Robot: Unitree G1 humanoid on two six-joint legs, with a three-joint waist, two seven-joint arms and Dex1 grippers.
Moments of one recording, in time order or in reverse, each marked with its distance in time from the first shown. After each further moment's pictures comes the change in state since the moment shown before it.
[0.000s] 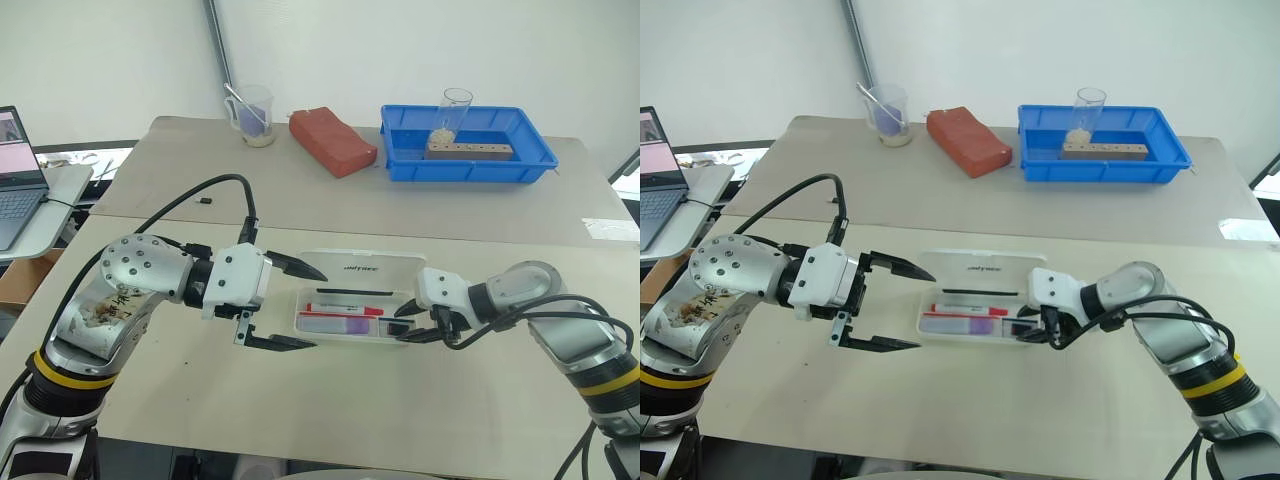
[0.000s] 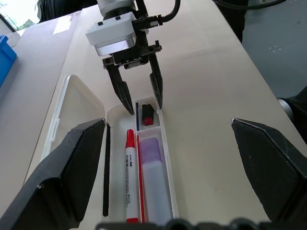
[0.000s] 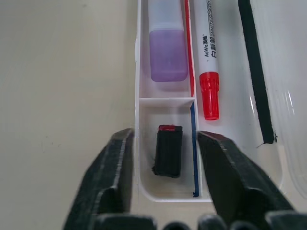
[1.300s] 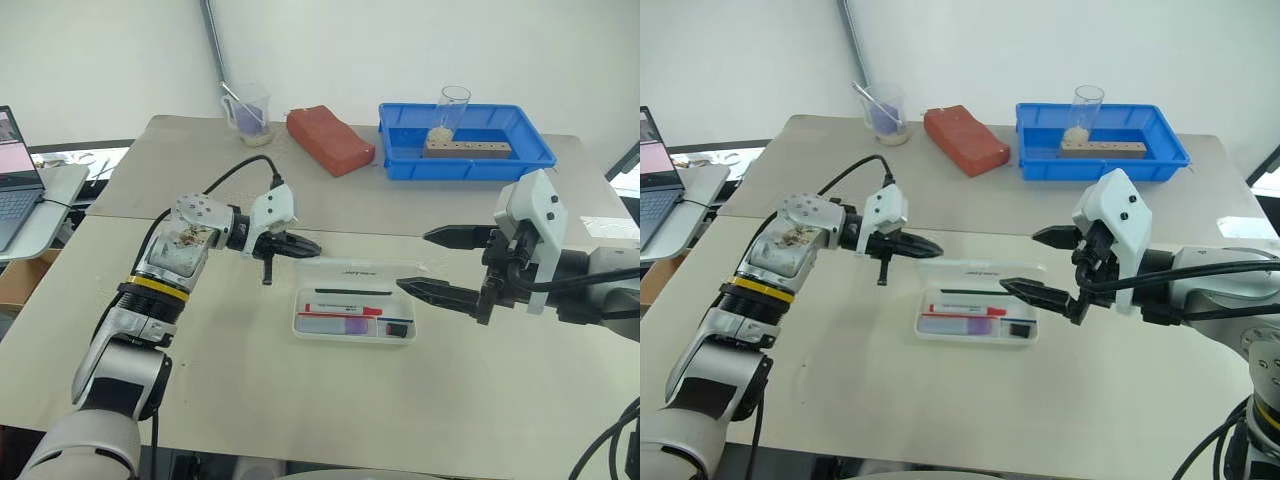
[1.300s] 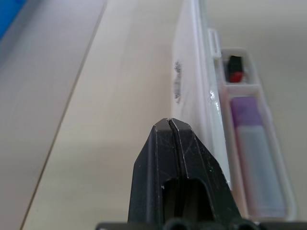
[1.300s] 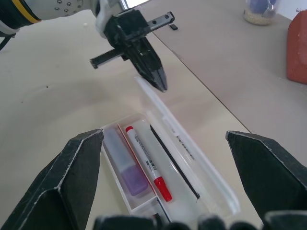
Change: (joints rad) left arm -0.386 -0.252 -0.205 0.750 0.315 -0.176 -0.101; right arm -0.021 -0.039 -0.669 -0.576 0.924 0.860 -0.700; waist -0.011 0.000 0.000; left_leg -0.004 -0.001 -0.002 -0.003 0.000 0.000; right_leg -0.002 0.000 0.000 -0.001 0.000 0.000
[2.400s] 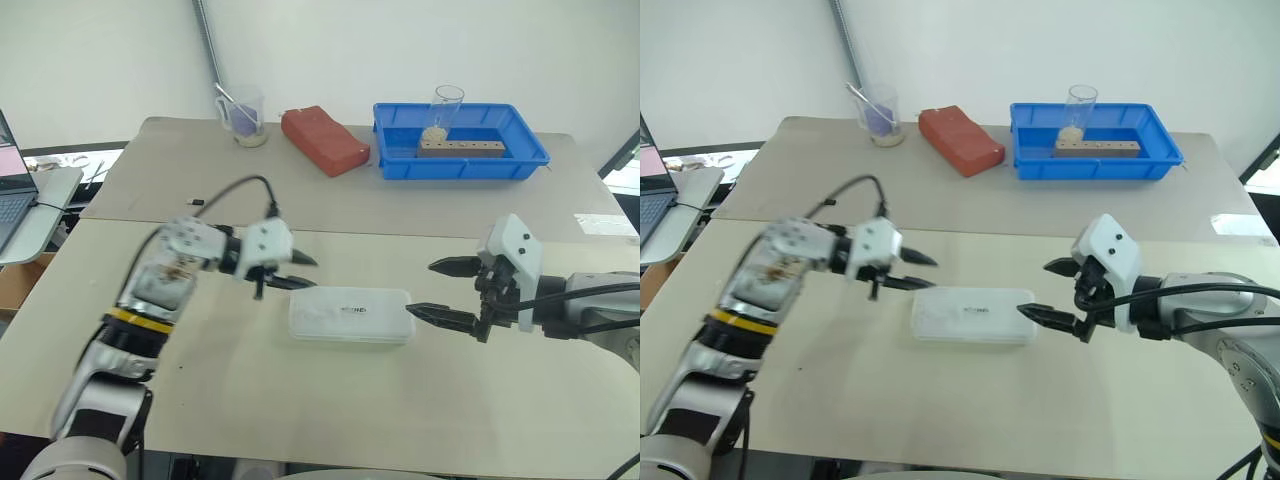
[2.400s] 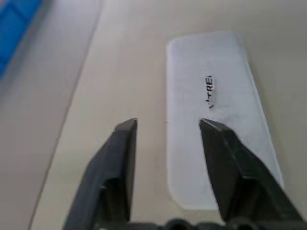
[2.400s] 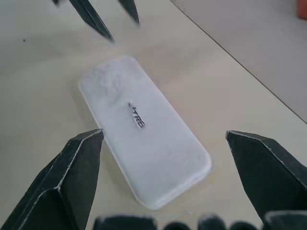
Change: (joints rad) left arm 0.214 0.121 0.167 -0.268 -0.061 0.051 0.088; right arm 0.232 -0.109 0.154 0.148 -0.278 -0.323 0.184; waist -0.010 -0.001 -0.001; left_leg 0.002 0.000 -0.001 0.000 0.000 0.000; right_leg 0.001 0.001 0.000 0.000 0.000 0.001
